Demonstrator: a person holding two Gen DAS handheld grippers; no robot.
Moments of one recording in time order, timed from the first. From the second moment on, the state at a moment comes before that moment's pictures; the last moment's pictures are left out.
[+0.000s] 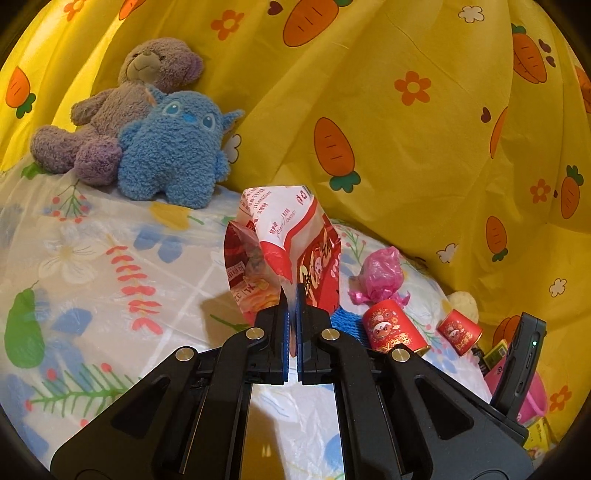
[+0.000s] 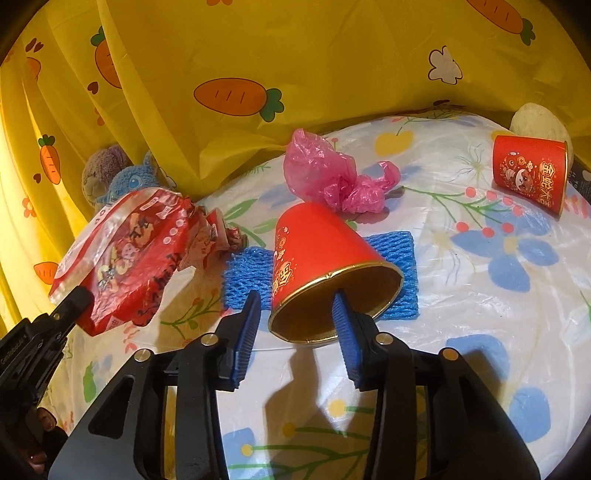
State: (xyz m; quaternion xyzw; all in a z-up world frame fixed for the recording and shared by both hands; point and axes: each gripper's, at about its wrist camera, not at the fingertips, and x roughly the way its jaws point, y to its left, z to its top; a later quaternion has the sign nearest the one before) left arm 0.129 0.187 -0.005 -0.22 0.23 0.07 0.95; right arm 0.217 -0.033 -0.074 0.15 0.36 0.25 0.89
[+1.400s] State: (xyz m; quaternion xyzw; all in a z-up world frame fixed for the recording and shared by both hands) left arm 0.099 0.072 0.015 -0.16 0.24 -0.04 0.96; right arm 0.106 -0.173 -0.022 0.18 0.25 0.23 0.92
